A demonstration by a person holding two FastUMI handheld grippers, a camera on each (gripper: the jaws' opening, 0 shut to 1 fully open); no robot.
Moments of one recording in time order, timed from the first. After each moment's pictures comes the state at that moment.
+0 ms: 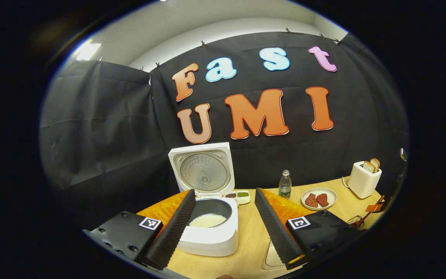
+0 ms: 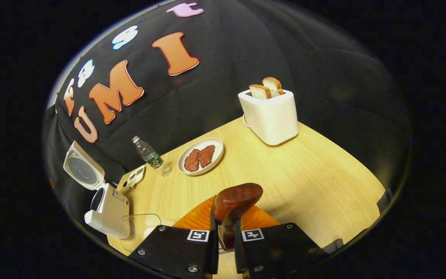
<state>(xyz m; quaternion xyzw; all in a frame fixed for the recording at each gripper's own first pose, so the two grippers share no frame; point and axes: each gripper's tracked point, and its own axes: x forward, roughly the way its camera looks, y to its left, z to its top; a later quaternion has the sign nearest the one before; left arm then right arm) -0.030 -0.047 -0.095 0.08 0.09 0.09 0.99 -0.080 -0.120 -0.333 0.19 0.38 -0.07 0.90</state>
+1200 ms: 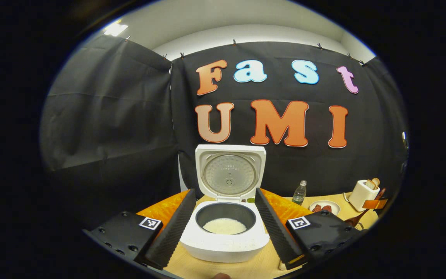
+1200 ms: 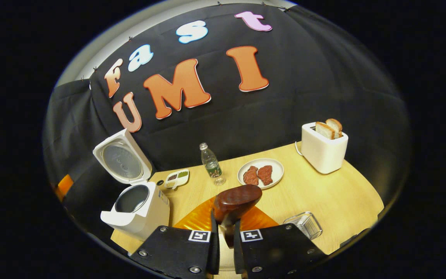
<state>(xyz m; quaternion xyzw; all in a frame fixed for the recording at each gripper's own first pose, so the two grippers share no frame) -0.019 0.080 -0.097 0.00 0.07 0.10 0.99 -0.059 0.048 -0.233 0.13 0.32 0.04 0.94</state>
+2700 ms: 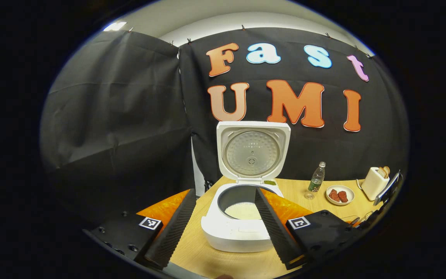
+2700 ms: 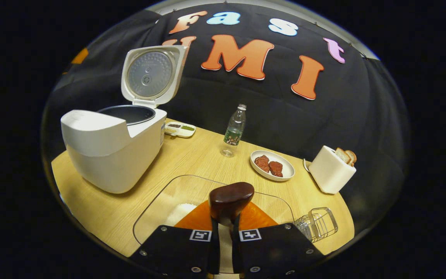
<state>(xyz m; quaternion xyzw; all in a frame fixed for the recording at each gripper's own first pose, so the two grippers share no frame) -0.030 0.128 -0.146 0.01 0.15 0.13 0.98 -0.098 0.129 -0.335 -0.11 0.30 0.07 0.94</state>
